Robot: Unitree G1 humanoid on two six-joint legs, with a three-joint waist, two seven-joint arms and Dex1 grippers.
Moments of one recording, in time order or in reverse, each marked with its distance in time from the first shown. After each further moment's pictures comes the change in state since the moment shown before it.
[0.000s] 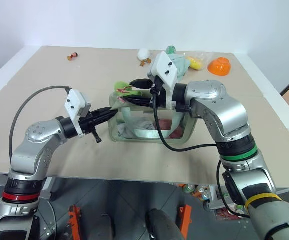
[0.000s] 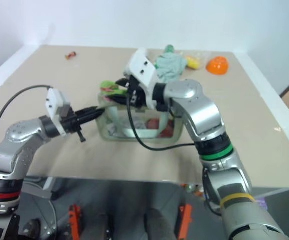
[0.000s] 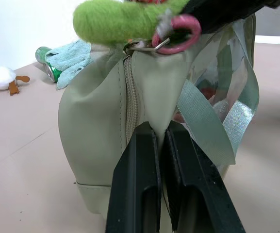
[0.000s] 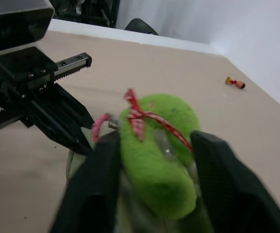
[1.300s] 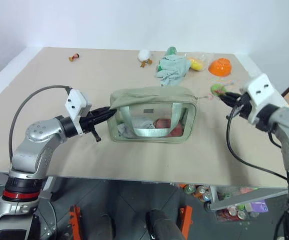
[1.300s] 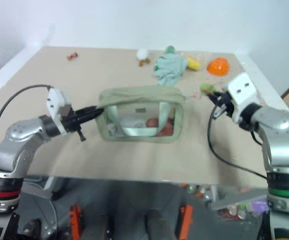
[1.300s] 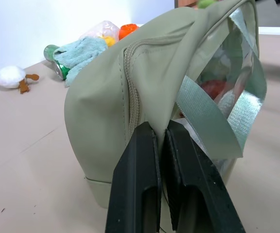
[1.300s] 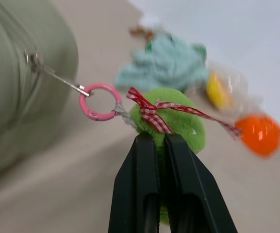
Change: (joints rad) left arm -0.014 0.010 -0.019 0.028 0.027 -0.022 0.020; right arm 0.578 -0.419 -0.447 -0.016 -0.102 -0.200 -0.149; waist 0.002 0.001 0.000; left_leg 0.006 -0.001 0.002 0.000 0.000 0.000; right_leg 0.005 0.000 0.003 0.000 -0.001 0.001
